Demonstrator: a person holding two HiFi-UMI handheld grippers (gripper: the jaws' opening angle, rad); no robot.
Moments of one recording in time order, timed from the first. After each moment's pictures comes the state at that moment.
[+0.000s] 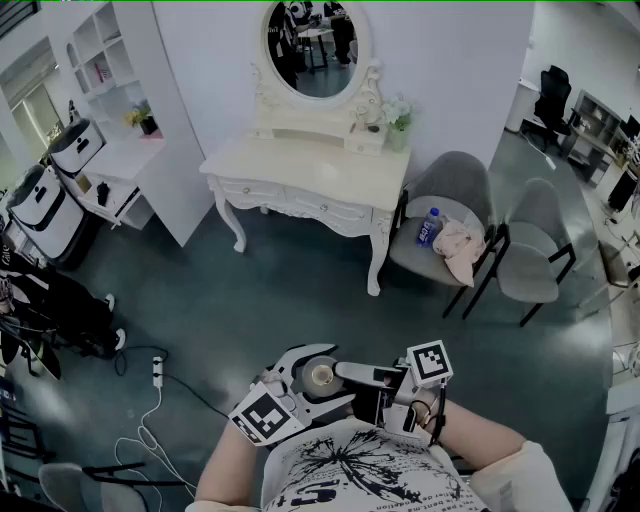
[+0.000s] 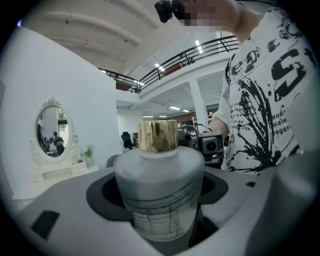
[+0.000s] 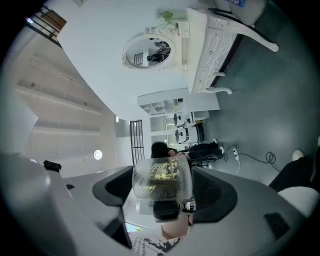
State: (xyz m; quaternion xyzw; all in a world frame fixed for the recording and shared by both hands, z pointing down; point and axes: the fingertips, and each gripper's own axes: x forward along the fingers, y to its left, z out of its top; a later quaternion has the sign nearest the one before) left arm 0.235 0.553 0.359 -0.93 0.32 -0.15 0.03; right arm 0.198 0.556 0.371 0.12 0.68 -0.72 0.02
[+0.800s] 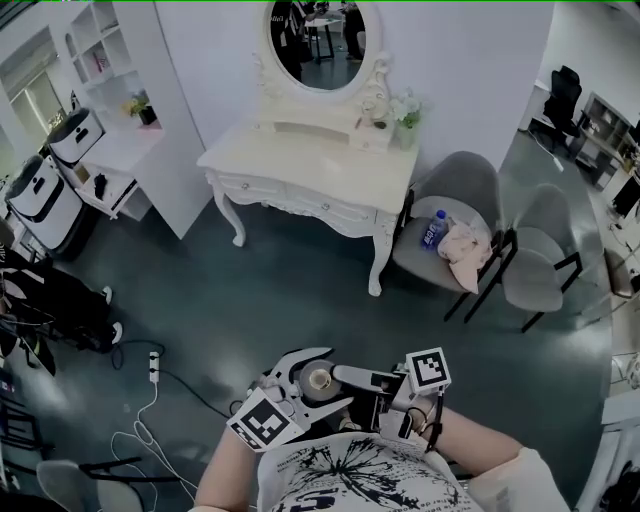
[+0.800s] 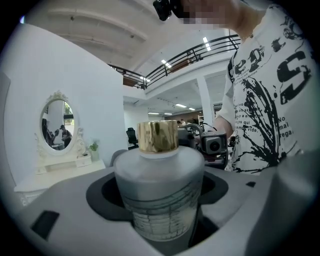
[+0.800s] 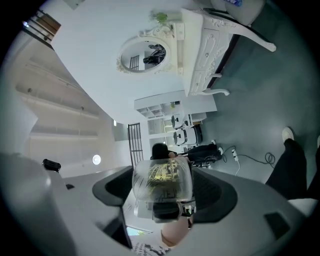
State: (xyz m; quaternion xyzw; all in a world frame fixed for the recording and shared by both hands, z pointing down) left arm 0.222 0.511 0.378 -0.92 0.34 -0.16 0.00; right arm 0.187 0.514 0.390 0.10 0.67 -0.73 0.02
